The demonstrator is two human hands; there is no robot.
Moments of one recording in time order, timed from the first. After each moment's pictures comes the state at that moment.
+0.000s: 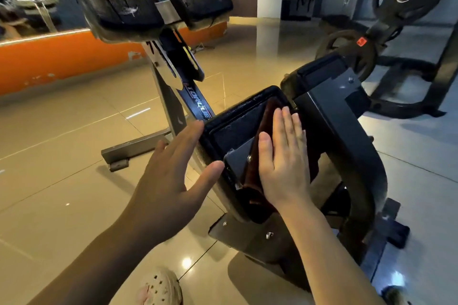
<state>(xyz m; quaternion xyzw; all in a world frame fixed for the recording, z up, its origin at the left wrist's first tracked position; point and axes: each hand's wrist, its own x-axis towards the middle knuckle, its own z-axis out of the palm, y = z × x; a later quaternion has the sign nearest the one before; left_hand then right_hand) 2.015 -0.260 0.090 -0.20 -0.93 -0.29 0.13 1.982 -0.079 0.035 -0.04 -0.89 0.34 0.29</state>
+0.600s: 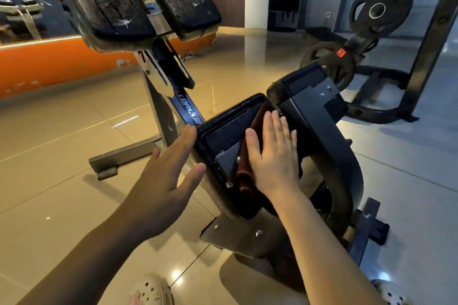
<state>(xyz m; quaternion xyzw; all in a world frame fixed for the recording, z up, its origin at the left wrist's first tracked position) 2.016 -0.269 0.095 -0.24 -0.91 -0.32 0.06 1.983 -0.070 0.053 -0.07 -0.92 0.30 0.23</state>
